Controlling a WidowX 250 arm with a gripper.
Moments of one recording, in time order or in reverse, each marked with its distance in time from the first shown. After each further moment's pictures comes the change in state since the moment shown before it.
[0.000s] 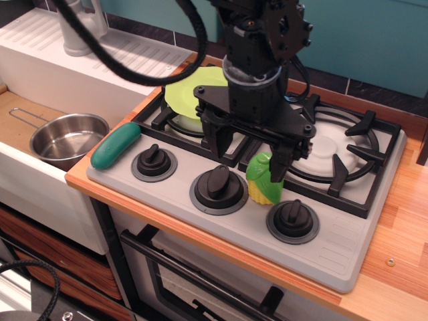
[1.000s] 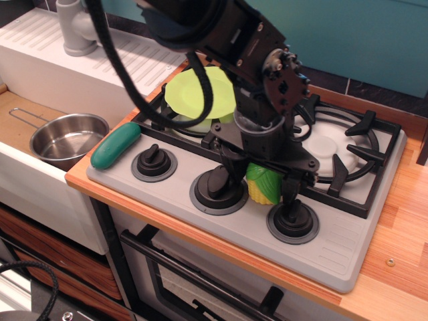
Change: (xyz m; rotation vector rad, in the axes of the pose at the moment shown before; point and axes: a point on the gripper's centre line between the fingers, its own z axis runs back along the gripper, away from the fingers) arm 0.009 -0.007 -0.052 -0.055 -0.089 -0.008
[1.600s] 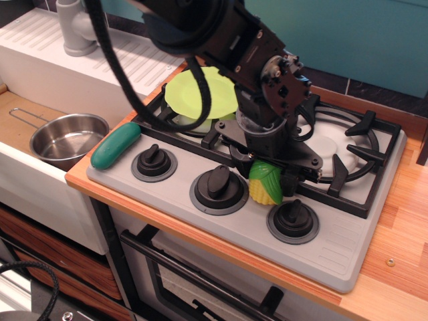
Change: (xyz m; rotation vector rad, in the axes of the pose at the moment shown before) arm 0.003 -0.001 -0.003 0.007 -0.031 -0.003
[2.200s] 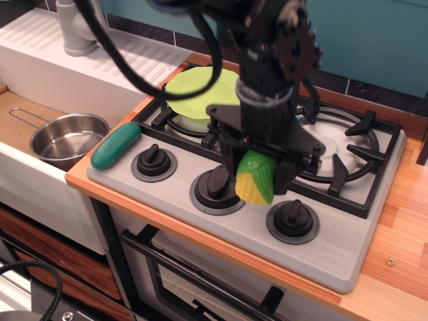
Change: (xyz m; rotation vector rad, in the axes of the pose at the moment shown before) arm -0.009 -0.001 0.043 0.034 0.149 0.012
